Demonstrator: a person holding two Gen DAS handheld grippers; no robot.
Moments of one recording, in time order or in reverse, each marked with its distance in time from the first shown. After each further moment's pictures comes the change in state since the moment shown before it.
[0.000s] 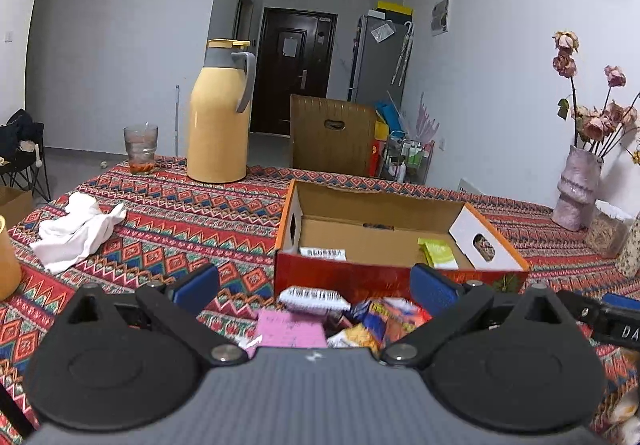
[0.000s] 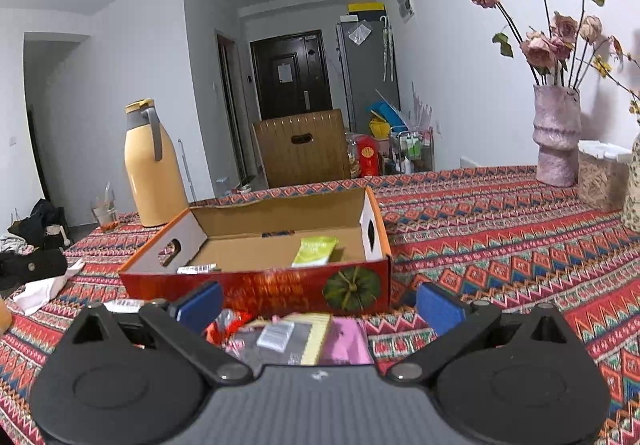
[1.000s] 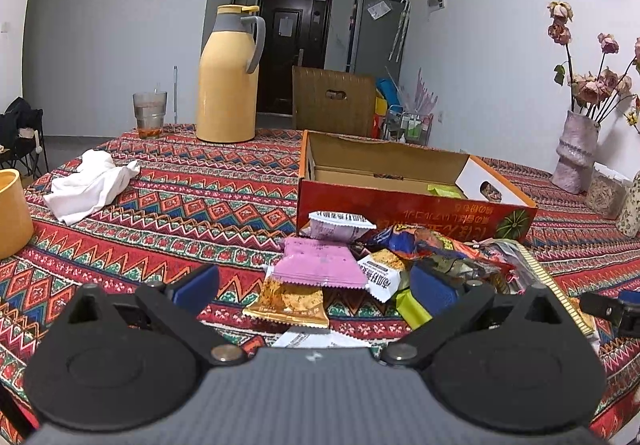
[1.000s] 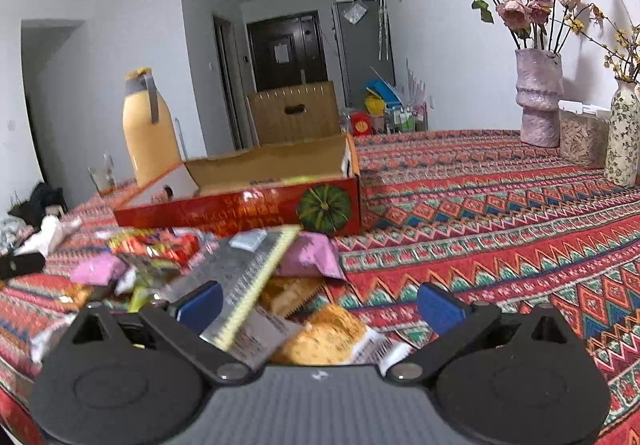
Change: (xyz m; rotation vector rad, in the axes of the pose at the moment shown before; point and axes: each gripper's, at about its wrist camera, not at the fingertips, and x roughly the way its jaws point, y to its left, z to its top) left arm -0.012 0.023 -0.048 0.021 0.069 -0.004; right arm -0.021 -0.028 -0.059 -0.018 0.087 -0.031
